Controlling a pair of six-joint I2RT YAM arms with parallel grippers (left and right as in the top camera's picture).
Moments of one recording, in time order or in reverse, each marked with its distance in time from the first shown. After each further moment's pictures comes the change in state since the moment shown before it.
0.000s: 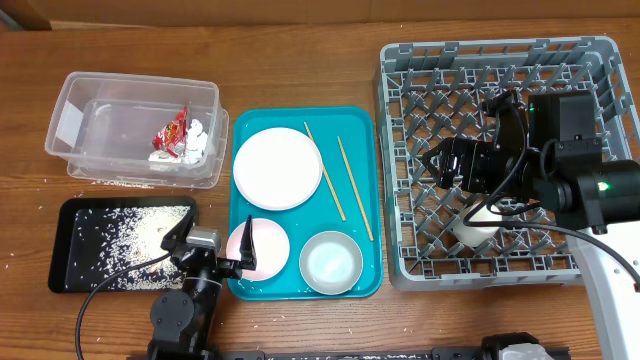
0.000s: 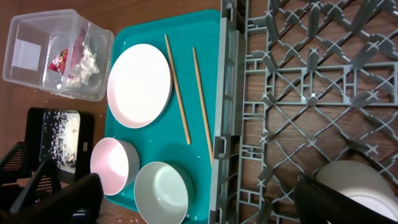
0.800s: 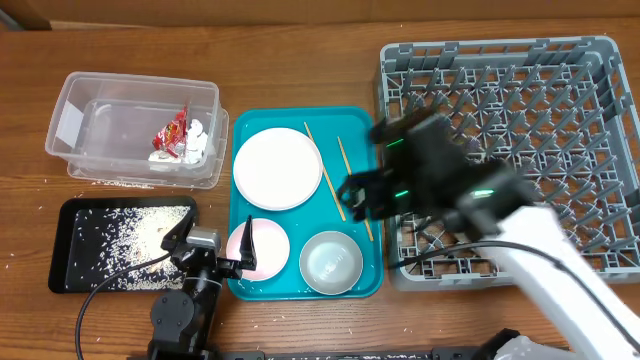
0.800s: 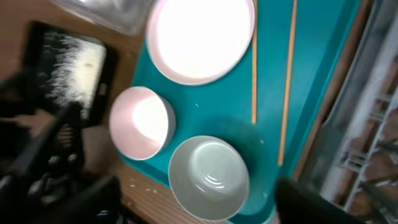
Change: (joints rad) left arm 0.000 0.000 0.000 0.000 0.000 0.000; right arm 0.523 0.138 0.000 0.120 0.184 0.181
